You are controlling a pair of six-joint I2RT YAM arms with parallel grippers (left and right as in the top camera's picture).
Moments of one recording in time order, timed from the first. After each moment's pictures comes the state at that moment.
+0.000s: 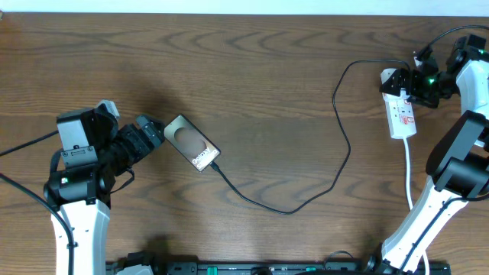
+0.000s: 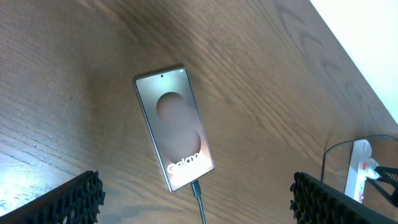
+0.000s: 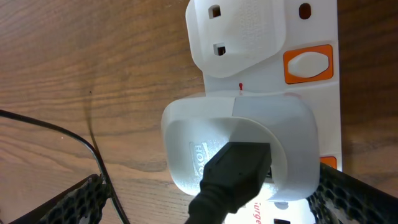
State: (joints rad) left arm 0.20 1.05 0.90 -0.77 0.38 -0.50; right arm -0.40 2.30 1.93 -1.07 -0.48 -0.22
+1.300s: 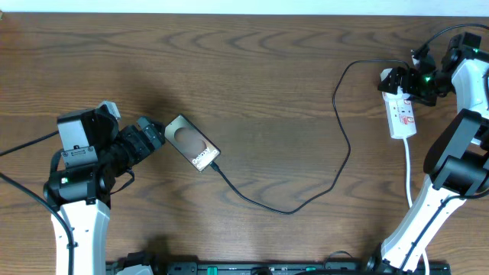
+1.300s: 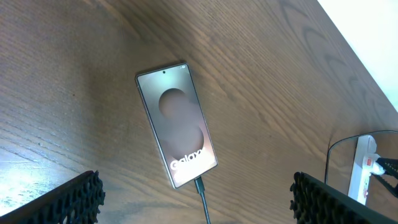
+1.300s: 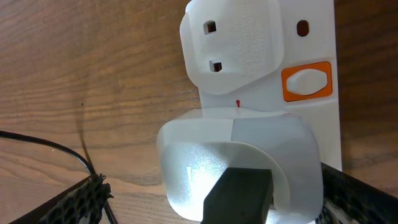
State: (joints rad) left arm 0.20 1.05 0.90 -0.78 0.38 -0.48; right arm -0.38 2.32 1.94 -1.05 -0.45 -0.18
